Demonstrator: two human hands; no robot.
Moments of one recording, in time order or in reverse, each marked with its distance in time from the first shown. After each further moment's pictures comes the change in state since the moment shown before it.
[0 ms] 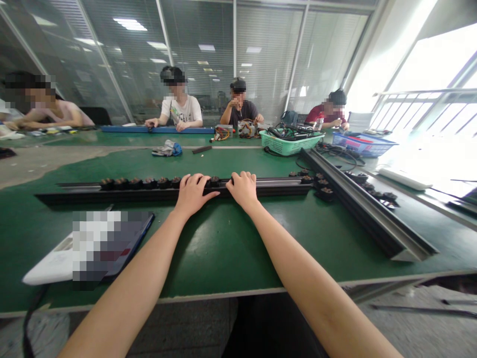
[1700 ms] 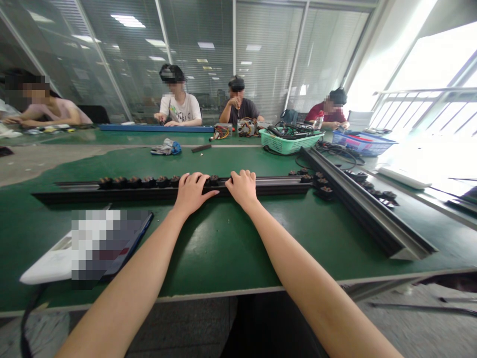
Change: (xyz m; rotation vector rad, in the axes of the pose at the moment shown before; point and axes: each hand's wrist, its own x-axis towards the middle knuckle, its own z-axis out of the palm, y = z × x) left_hand 0.000 -0.001 0.002 0.017 0.007 0.018; right_hand 0.000 0.001 0.001 -0.027 0.026 -0.021
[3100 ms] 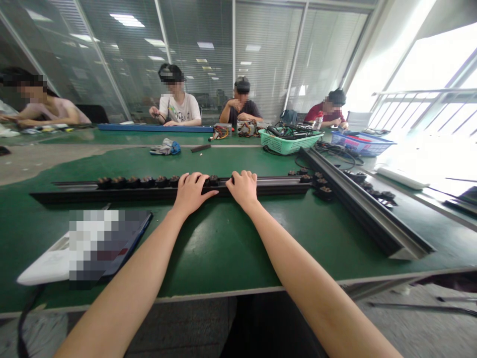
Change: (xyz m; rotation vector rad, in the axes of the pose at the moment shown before) left_hand 0.000 0.001 -0.002 -0.010 -0.010 -0.014; right_hand -0.003 0.002 -0.002 0.031 0.008 0.048
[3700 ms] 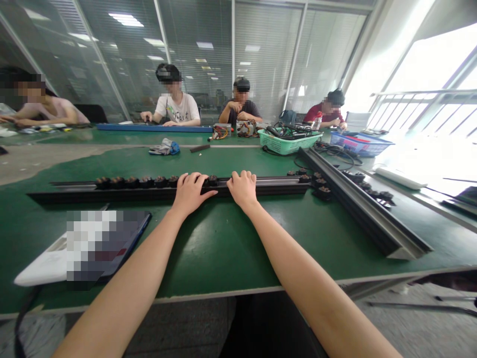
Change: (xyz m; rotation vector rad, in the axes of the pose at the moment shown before) left_hand 0.001 0.000 0.000 -0.007 0.007 0.007; right_hand -0.001 0.000 0.002 -0.039 -0.003 -0.010
